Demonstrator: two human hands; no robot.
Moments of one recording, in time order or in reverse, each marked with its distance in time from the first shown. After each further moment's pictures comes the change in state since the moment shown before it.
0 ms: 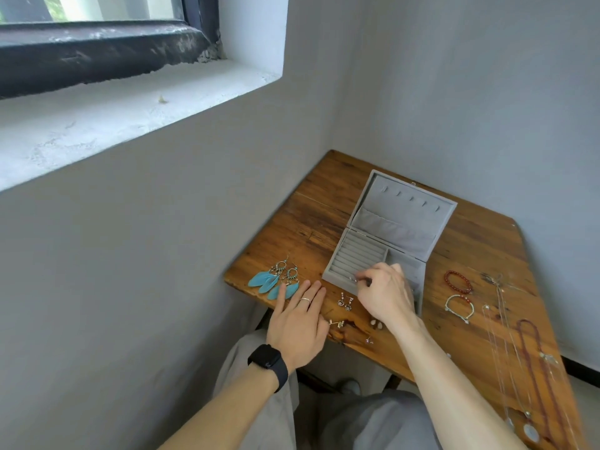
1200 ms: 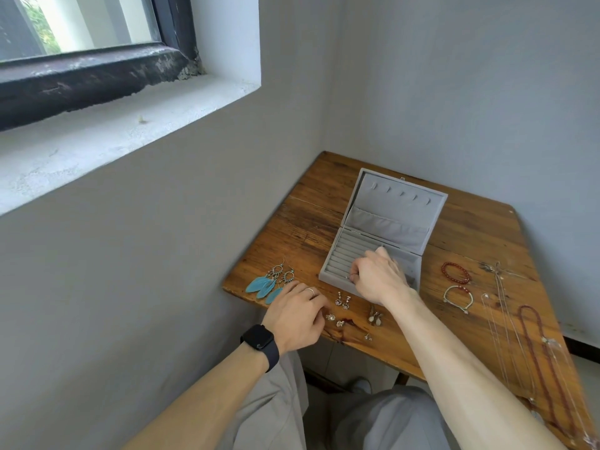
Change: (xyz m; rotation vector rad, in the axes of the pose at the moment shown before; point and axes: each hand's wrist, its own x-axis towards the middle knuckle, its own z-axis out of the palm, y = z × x) left_hand 0.022 -0.010 -0.035 -0.045 0.032 0.292; right_hand 0.022 -0.014 -0.028 -0.175 -0.236 -0.123
